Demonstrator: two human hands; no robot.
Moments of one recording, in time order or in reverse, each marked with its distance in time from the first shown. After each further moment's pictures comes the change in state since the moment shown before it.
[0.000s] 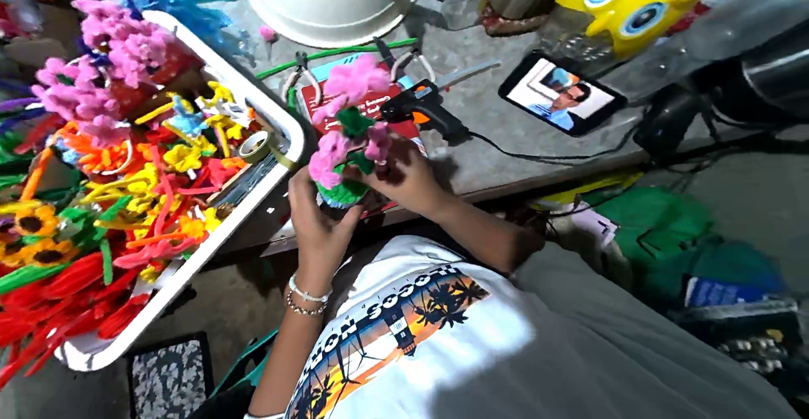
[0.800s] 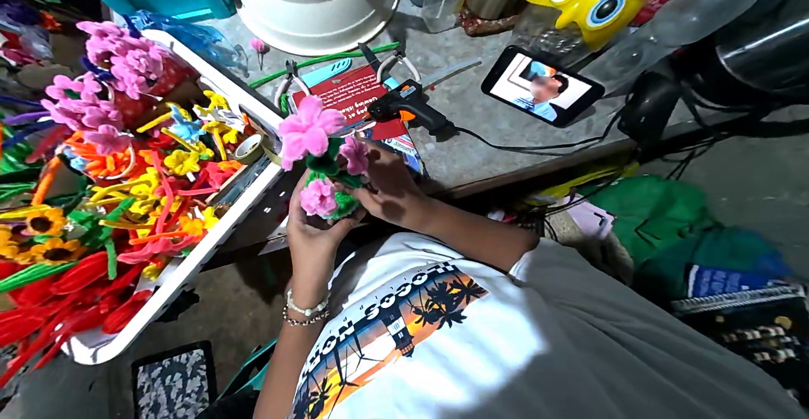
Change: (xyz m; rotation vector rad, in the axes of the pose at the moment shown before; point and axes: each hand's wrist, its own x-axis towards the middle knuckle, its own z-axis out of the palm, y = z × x) left_hand -0.018 0.019 -0.005 -0.544 0.011 -0.340; right_hand -0.009 -0.024 0.006 -0.186 -0.105 -0.163
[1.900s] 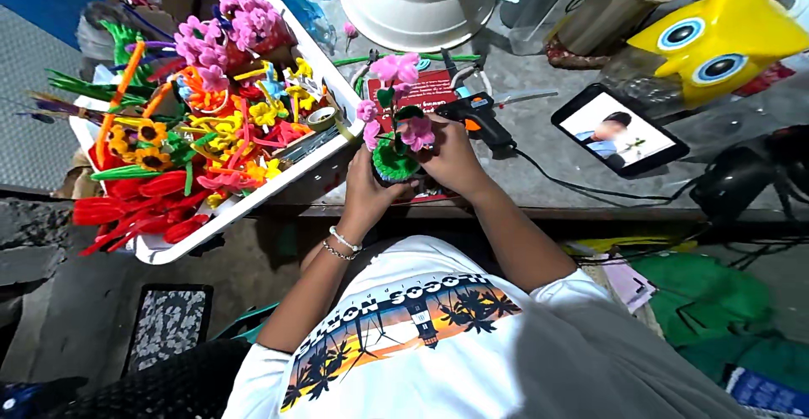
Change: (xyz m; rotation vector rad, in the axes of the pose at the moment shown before) left_hand 0.041 -0.020 -0.001 0.604 -0.031 0.251; right_hand 0.032 0.034 -0.010 0.057 -0.141 0.121
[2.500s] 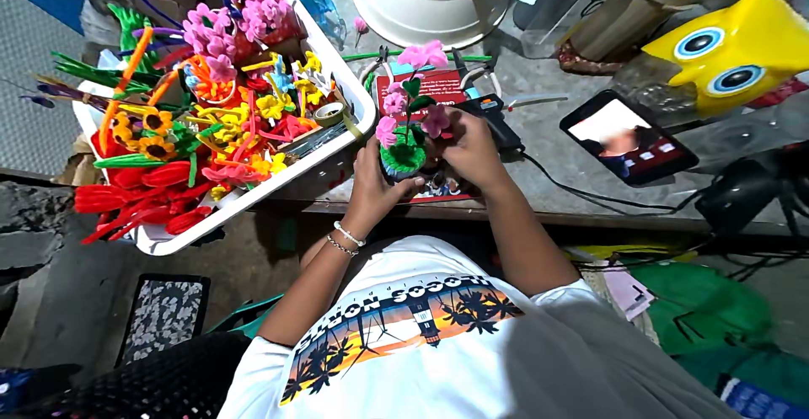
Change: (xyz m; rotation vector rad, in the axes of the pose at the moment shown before) left_hand 0.001 -0.007 0.003 0.055 -0.011 -0.029; right_hand 0.000 0.020 -0.013 0.084 -0.015 0.146
